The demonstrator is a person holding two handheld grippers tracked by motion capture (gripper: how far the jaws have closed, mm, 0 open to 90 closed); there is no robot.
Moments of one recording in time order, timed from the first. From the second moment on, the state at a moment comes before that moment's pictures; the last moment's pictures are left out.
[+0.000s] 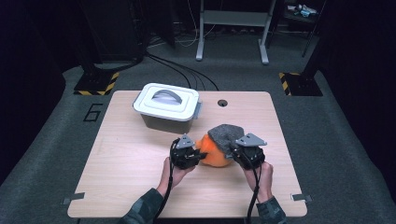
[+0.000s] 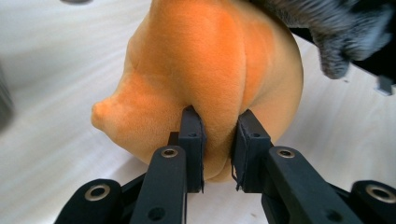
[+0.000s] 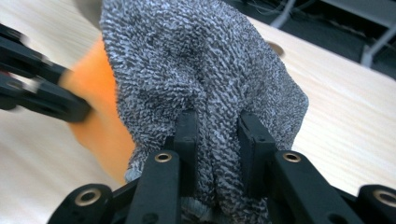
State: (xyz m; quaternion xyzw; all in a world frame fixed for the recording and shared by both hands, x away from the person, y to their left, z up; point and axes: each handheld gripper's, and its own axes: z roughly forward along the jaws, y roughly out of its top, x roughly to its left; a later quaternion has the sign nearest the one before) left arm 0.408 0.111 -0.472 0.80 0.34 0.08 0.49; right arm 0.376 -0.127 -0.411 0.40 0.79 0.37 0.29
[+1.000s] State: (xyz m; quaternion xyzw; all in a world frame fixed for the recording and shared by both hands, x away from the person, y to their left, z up) left arm 0.417 0.115 -0.493 0.80 0.33 0.11 0.49; right arm 0.416 -0.129 -0.443 0.44 0.80 0.33 0.24
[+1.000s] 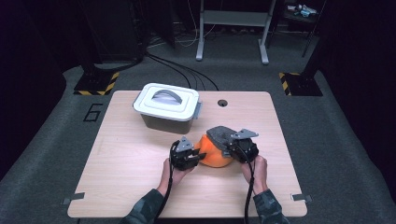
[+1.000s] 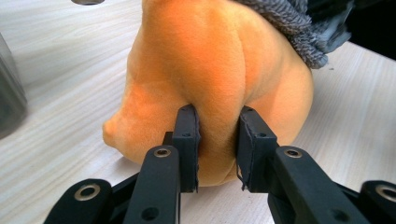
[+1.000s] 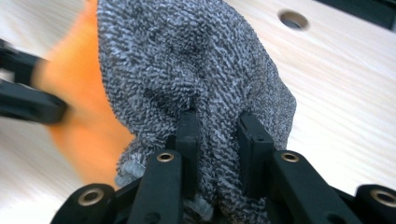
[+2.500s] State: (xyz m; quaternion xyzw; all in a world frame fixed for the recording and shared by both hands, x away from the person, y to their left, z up) left arm 0.419 0.107 -0.494 0.82 0.30 0.15 0.47; right arm 0.418 -0.099 -0.440 0.41 0.81 0.34 0.25
